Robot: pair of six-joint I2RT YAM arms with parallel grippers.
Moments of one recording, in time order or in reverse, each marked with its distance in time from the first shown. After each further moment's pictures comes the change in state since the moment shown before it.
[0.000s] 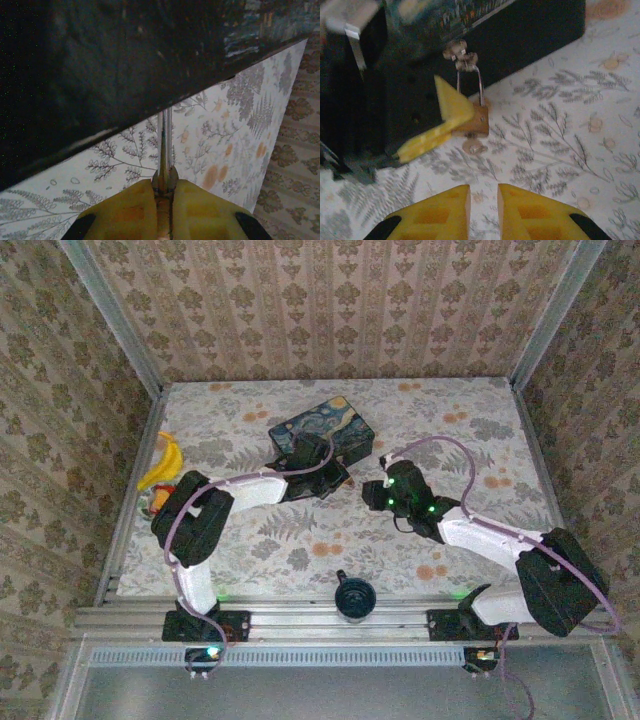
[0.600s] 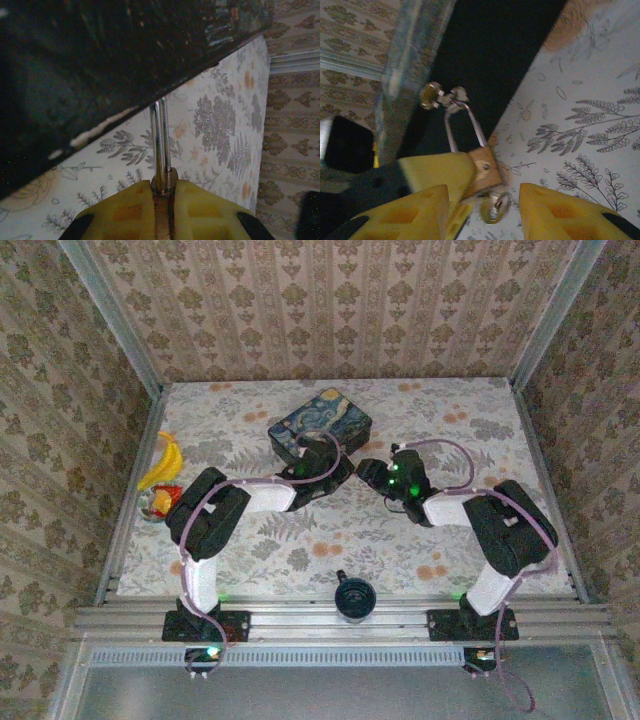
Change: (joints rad) left arm -0.041 0.080 -0.047 0.318 -0.190 -0.014; right arm -0.172 0.340 0.008 0.523 -0.210 0.438
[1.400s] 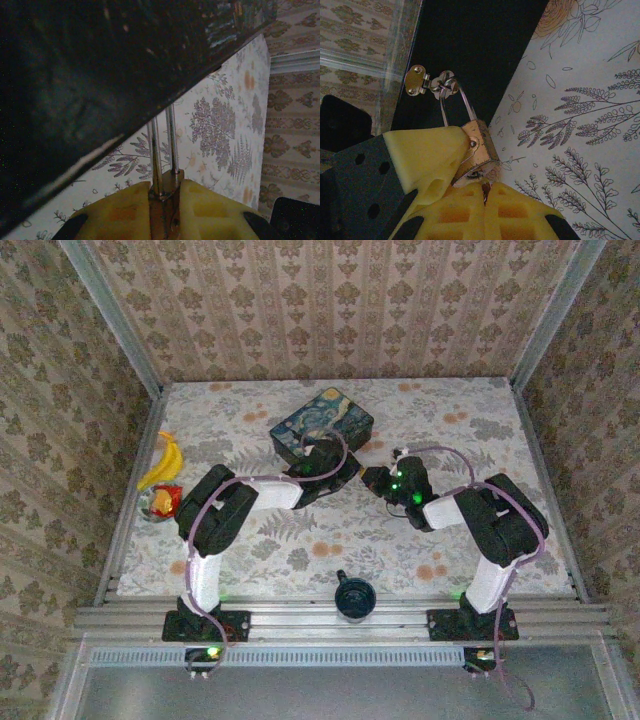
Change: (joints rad) left arm -0.016 0.062 0.060 0.015 -0.027 0.001; right arm -0.025 0.106 -0.059 0.203 -0.076 0.060
